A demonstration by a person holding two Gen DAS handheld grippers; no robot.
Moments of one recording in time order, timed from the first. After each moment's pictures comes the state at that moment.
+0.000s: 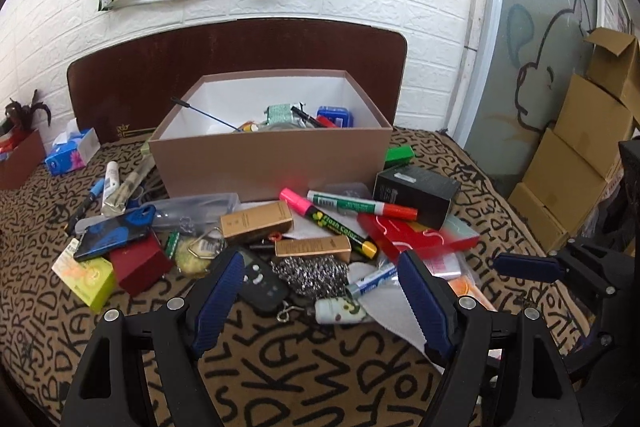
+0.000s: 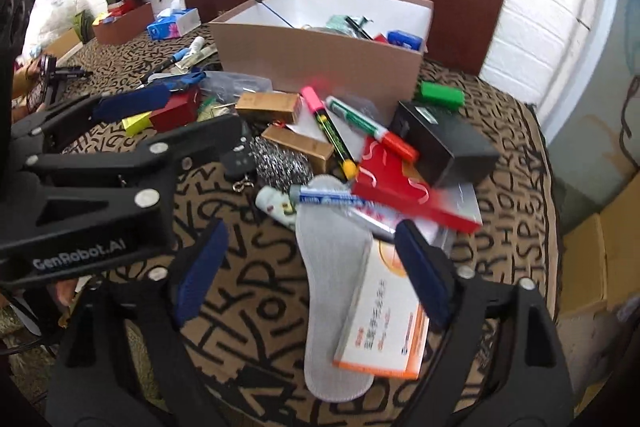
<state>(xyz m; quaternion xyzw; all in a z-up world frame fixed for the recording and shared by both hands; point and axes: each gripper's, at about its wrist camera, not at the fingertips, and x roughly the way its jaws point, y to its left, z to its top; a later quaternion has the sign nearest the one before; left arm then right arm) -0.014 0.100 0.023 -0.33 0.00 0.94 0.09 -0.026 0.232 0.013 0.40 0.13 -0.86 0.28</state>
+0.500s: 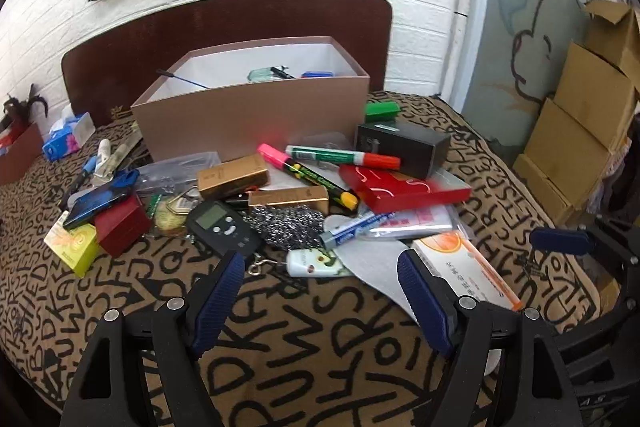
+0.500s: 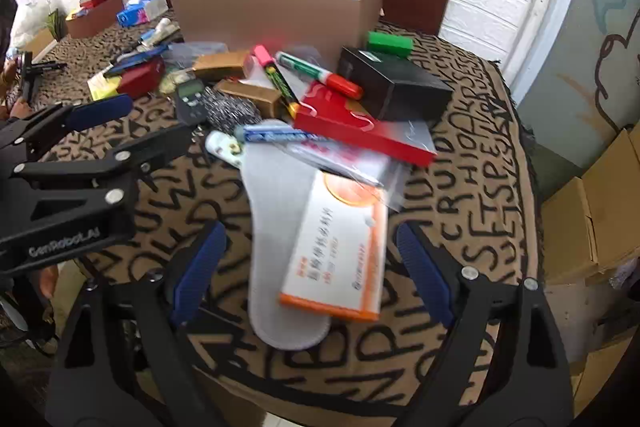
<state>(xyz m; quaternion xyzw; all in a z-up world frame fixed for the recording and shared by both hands) 0.009 0.133 -0.011 -0.36 0.02 0.93 0.09 -0.013 0.283 -0.012 0.43 0.14 -0.86 0.23</state>
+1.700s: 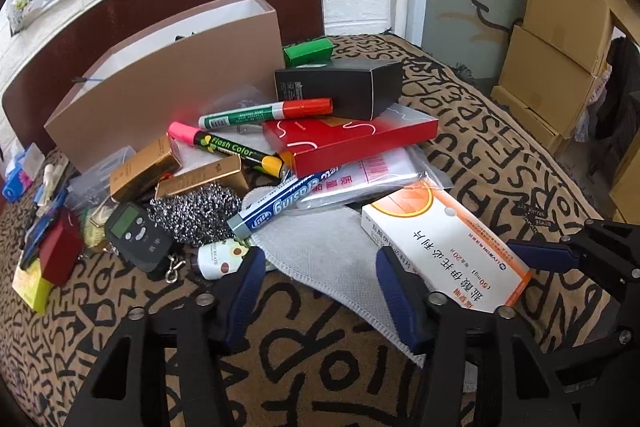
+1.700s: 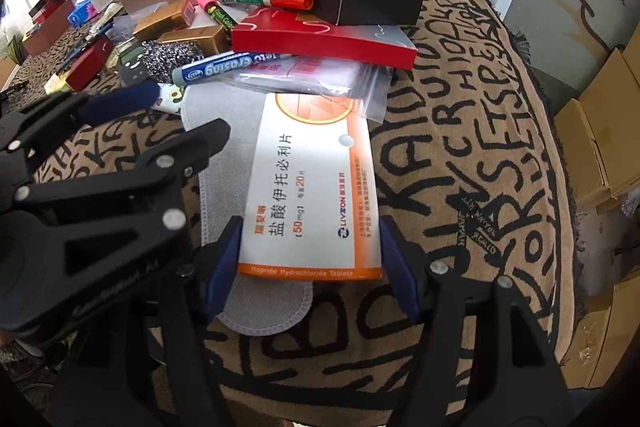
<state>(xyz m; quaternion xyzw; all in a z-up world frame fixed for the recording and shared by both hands) -0.023 0.187 -0.056 -0.42 0.09 0.89 0.15 -0.023 0.300 -0.065 0.50 0.08 -0.84 0.16</state>
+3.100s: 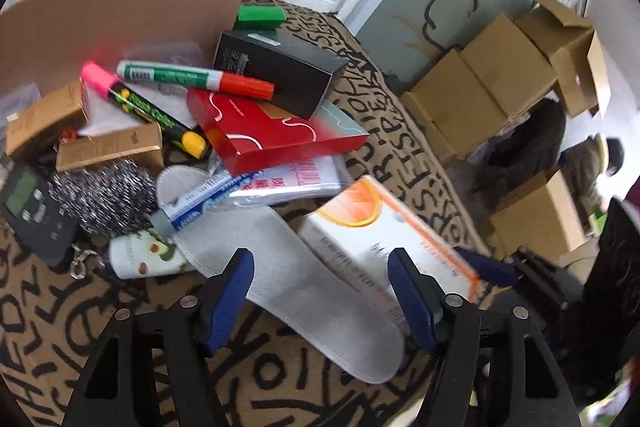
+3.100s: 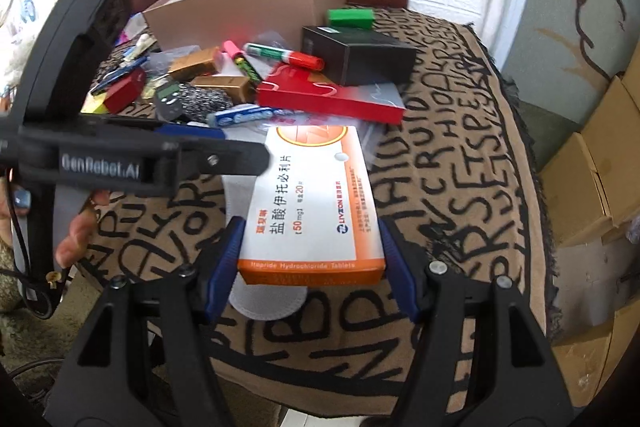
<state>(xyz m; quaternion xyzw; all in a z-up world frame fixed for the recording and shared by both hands) -0.068 0.162 -0.050 -0.52 -0.11 0.78 0.33 -0.005 0.313 -0.025 0.44 0.07 -0.87 0.21</state>
